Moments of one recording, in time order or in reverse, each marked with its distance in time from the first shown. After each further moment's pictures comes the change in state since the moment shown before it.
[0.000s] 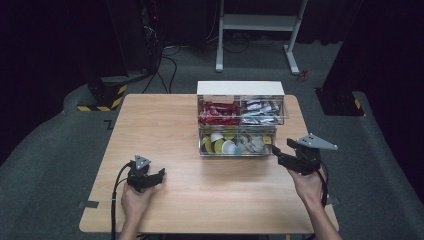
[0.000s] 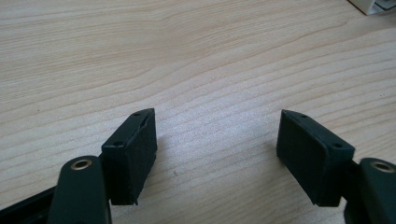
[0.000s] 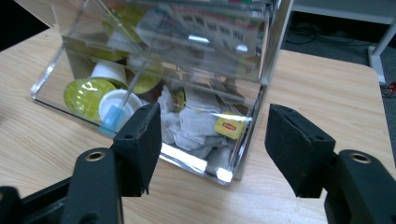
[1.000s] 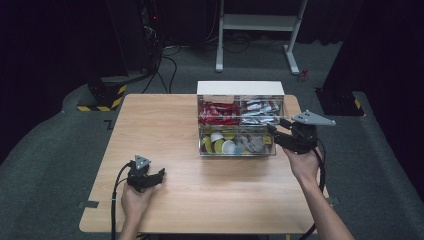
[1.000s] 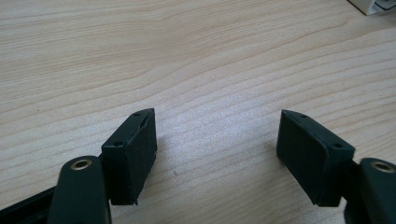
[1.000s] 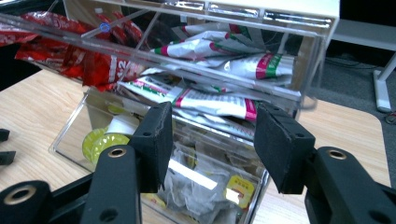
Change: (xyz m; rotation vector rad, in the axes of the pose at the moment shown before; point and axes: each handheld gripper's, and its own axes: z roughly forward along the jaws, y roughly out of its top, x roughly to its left) left arm 0.000 0.000 0.000 0.000 0.000 0.000; right arm 0.009 0.064 0.006 -0.045 0.028 -0.031
